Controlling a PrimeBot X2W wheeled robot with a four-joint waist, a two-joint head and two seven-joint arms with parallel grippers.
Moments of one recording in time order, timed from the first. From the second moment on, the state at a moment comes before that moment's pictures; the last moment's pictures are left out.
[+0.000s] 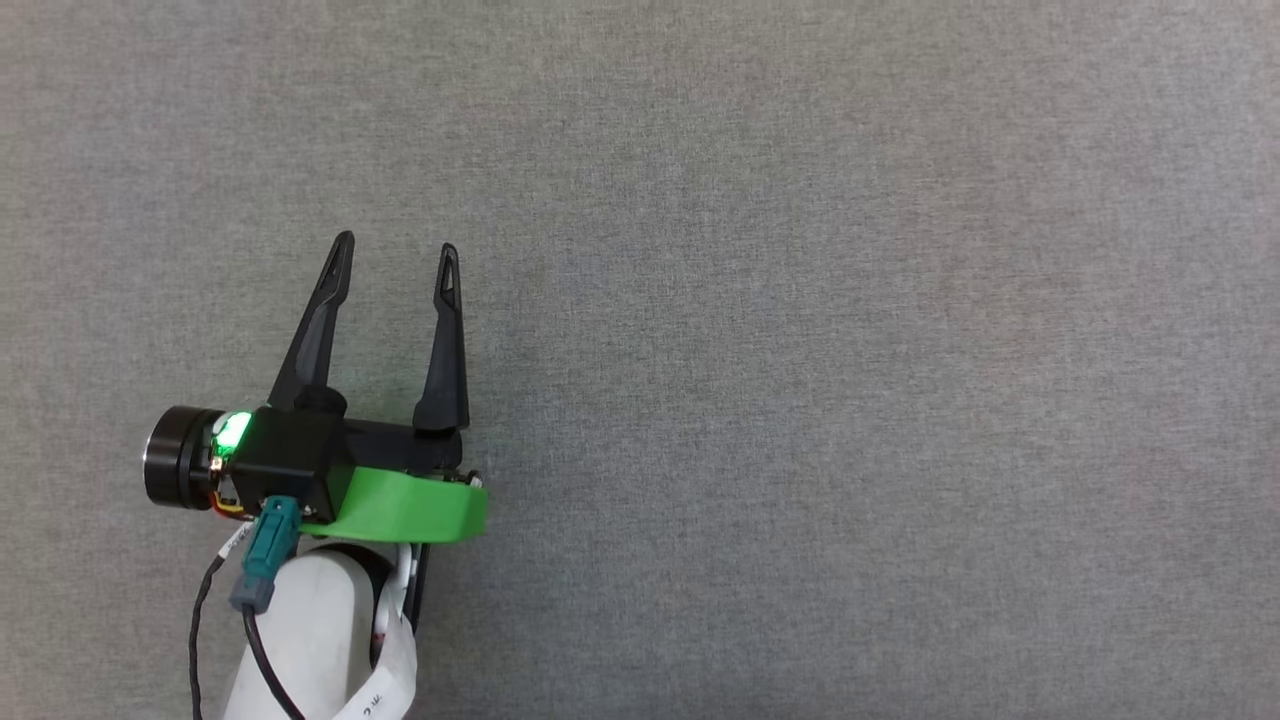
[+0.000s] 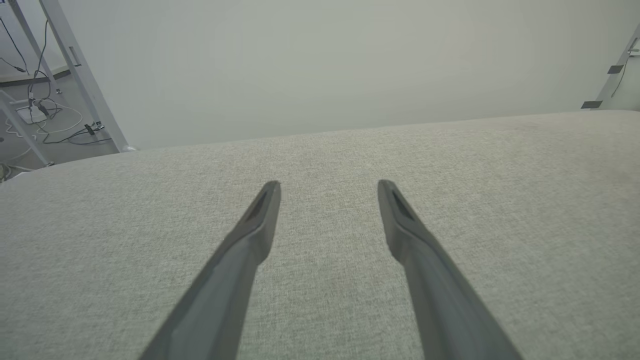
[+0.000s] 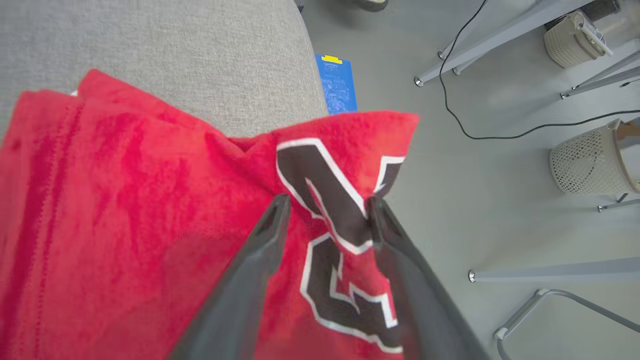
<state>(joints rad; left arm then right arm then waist) -0.22 0.07 -0.08 -0.08 -0.01 -0.04 -0.26 -0.68 -0.98 0.13 0.70 0.60 0.13 0.29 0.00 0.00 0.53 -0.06</state>
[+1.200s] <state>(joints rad) -0.02 0.06 -0.01 0.03 -0.07 -0.01 -0.26 -0.29 -0.28 -0.07 0.02 0.13 0.13 -0.26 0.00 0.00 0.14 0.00</state>
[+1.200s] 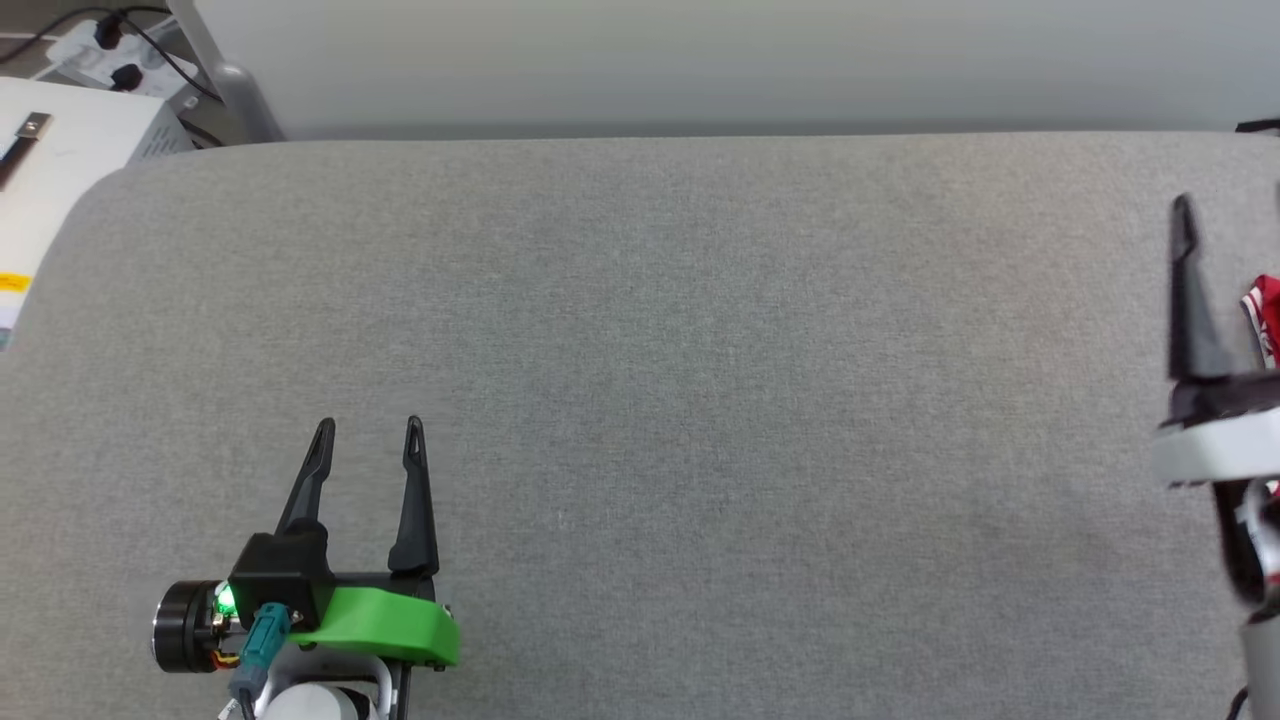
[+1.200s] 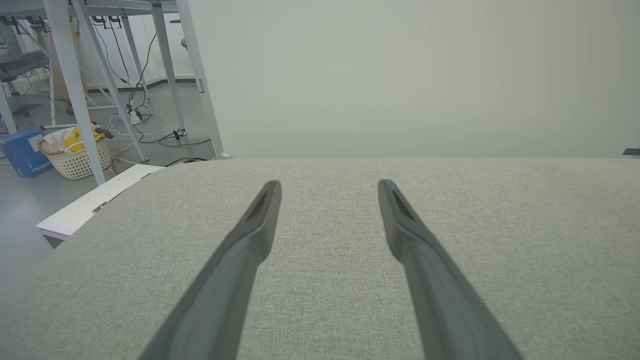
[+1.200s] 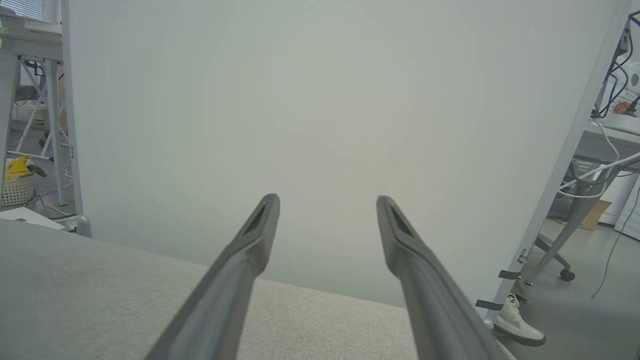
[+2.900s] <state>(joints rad) 0.08 0.06 -0.02 0.05 -0.10 -0.08 -0.25 0.10 -0.07 -0.04 0.02 0.12 0.13 -0.26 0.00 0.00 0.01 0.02</state>
